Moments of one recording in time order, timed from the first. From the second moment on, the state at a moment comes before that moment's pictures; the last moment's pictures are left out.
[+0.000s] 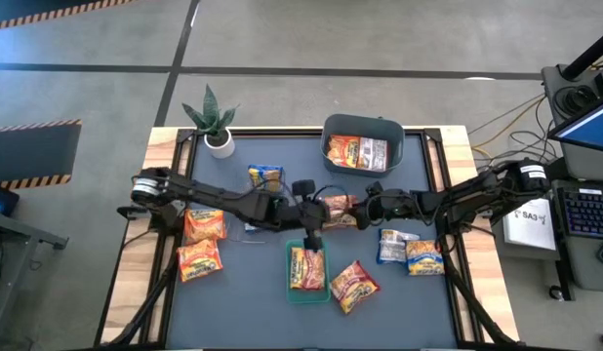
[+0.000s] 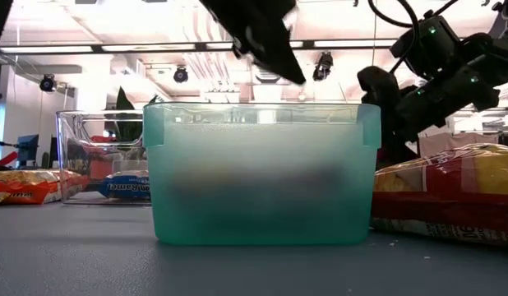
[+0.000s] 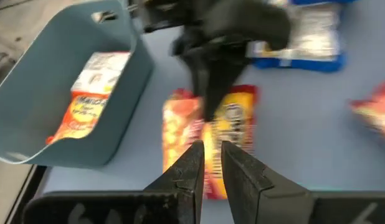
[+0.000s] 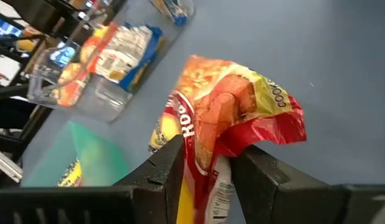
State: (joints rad) left arm -0.16 1.83 1.44 -0.35 -0.46 0.03; right arm -0.04 1.34 0.28 0.59 0.13 0.87
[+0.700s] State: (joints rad) left arm -0.34 1.79 1.44 -0.34 -0.60 -0.02; right arm -0.04 1.35 0.28 0.60 0.14 0.92
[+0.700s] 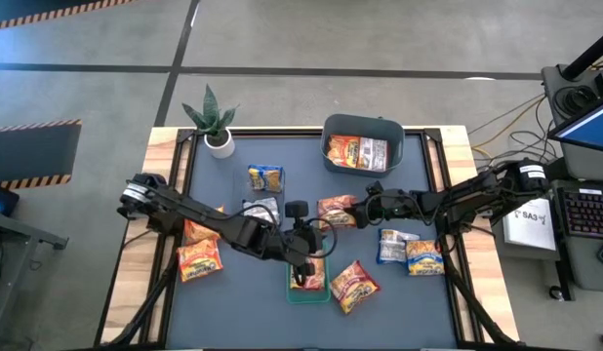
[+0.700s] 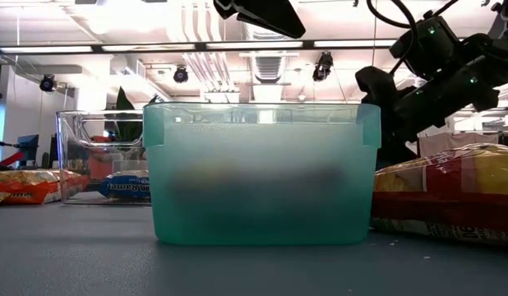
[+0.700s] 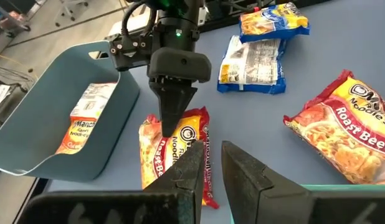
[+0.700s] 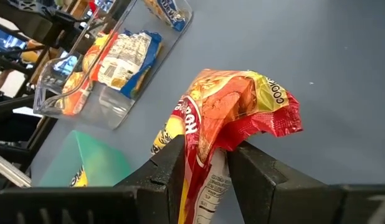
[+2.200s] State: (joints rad) left arm -0.51 1.67 1.44 -0.75 -0.86 -0.38; right arm 0.03 1.24 0.61 0.49 -0.22 0.72
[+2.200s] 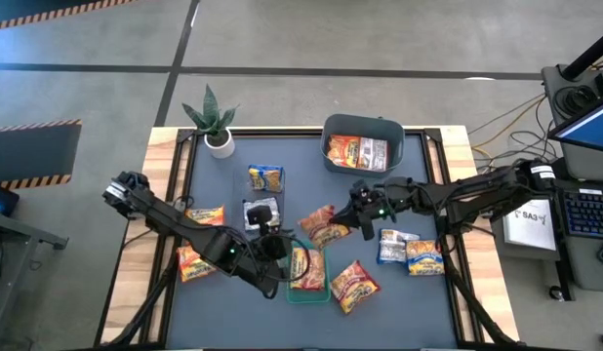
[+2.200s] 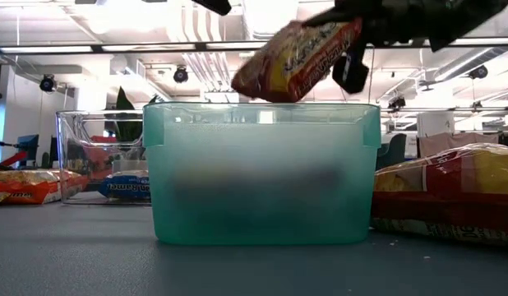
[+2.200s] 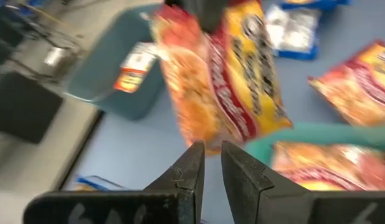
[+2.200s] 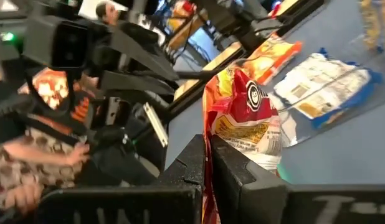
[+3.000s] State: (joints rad) left arm -0.69 1.65 1.44 -0.75 -1.06 -0.42; right arm 0.10 1.57 1.13 -0.19 -0.27 0.30
